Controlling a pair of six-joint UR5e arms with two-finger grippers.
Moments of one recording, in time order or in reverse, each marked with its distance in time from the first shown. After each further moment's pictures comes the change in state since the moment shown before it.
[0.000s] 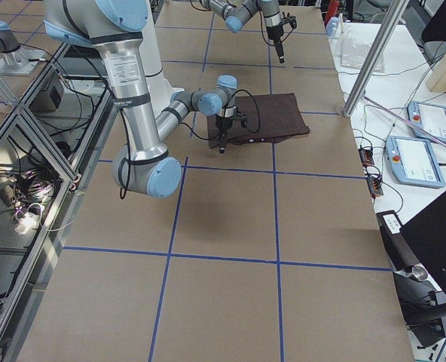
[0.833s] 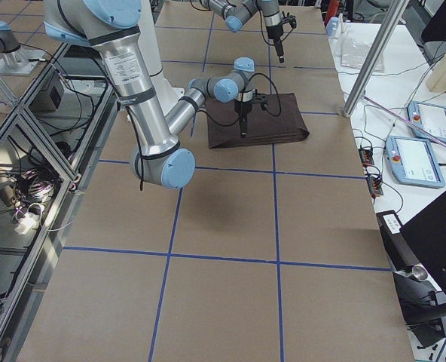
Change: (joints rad) left arm 0.000 0.000 -0.006 0.004 -0.001 -0.004; right arm 0.116 0.202 -0.102 0.012 0.030 -0.065
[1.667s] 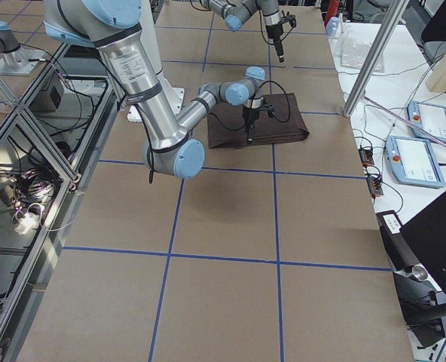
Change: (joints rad) left arm 0.001 -0.004 -0.009 0.002 0.000 -0.004; right arm 0.000 0.063 -0.188 -0.002 0.006 -0.070
